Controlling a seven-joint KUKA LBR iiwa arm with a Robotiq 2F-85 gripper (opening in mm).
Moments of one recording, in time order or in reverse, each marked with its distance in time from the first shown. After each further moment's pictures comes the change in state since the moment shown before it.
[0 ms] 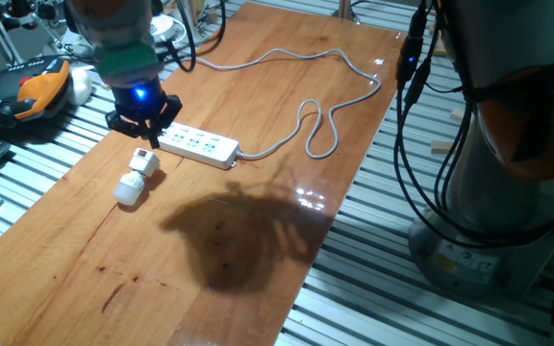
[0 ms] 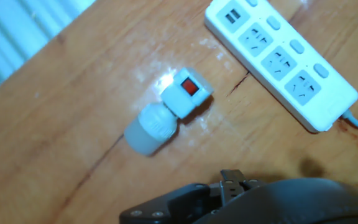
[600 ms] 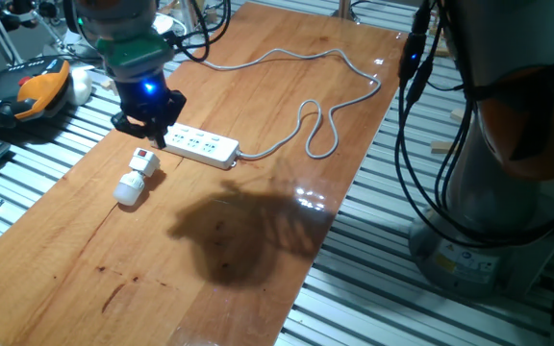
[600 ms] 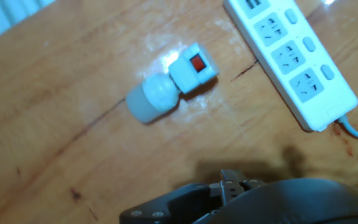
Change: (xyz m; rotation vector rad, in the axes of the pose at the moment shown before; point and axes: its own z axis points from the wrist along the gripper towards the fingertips) arm 0.011 -0.007 -0.019 0.003 0.085 -0.199
